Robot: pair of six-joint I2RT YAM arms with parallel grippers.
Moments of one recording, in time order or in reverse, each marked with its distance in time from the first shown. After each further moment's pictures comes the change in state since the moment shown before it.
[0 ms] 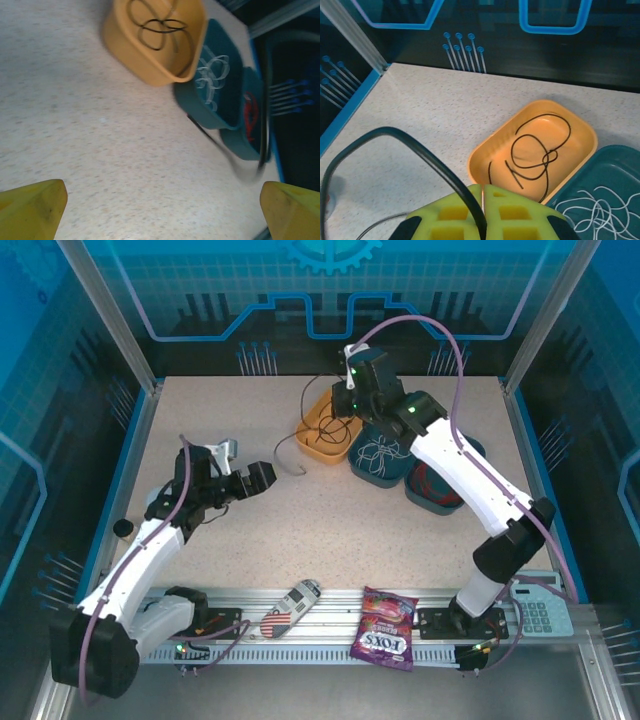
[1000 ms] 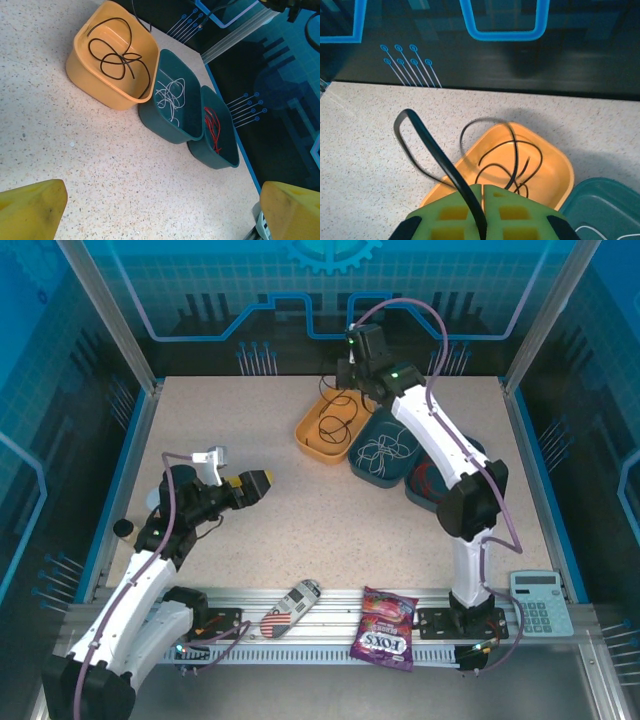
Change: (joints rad) left arm 0.000 -0.219 -0.119 0.103 -0.004 -0.026; right arm -0.155 0.352 0.304 -0.009 -0.034 -0.008
